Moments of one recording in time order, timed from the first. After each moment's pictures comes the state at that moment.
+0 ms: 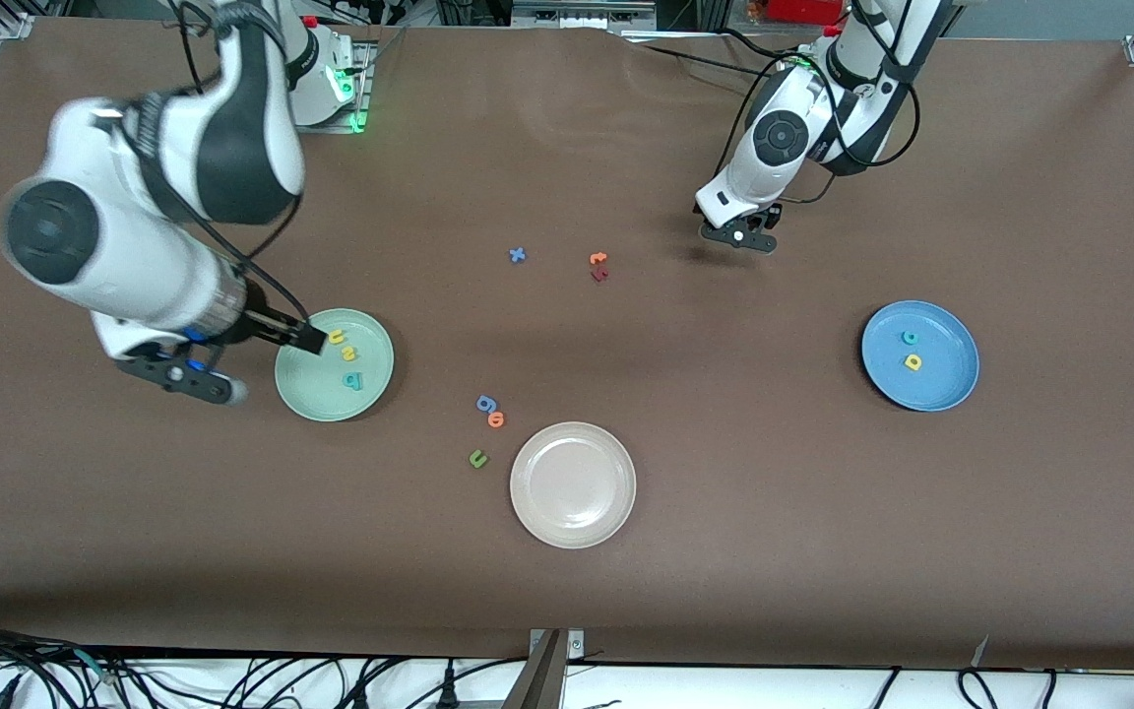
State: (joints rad) left arm -0.34 0.14 -0.31 -2.67 -0.14 2.60 -0.31; right arm 1.01 0.55 -1.04 -1.36 0.46 1.52 0.28
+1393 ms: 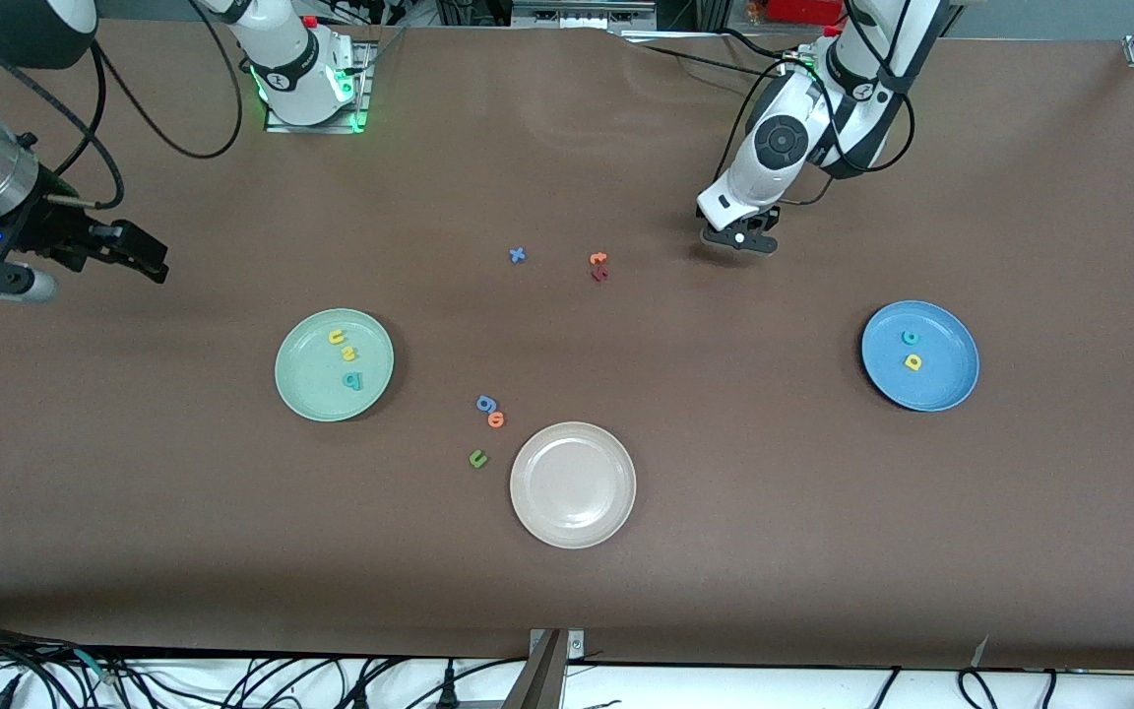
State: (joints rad) left arm -0.34 0.18 -0.31 -2.69 -0.14 2.67 -0.33; right arm 0.08 -0.01 0.01 -1.73 -0.04 1.74 0.22
